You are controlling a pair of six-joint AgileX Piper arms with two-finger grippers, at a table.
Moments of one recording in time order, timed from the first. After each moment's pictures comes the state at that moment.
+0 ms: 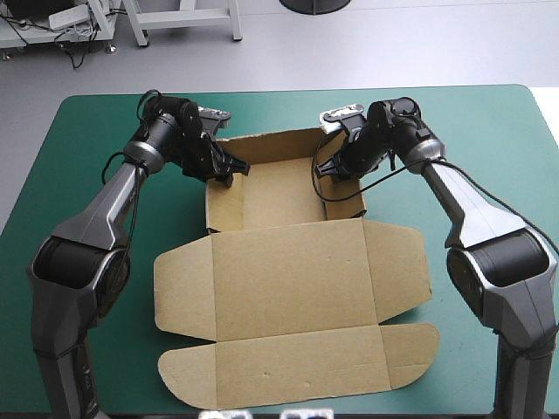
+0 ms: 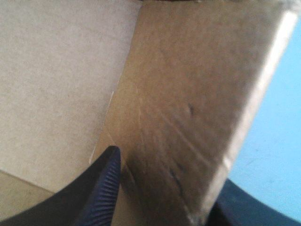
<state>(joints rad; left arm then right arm) -0.30 2.03 -1.95 -0.12 1.24 0.05 0.33 2.04 -1.92 0.18 1.09 -0.16</state>
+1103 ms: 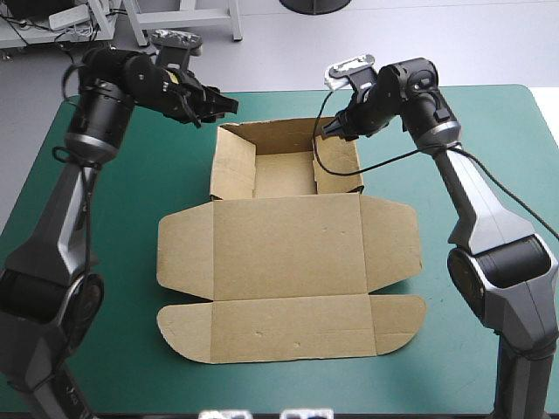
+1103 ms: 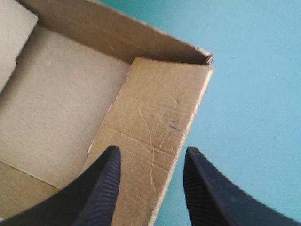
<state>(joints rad) -0.30 1.84 -2.21 -0.15 1.25 0.03 0.33 2.03 -2.24 0.08 1.21 -0.11</state>
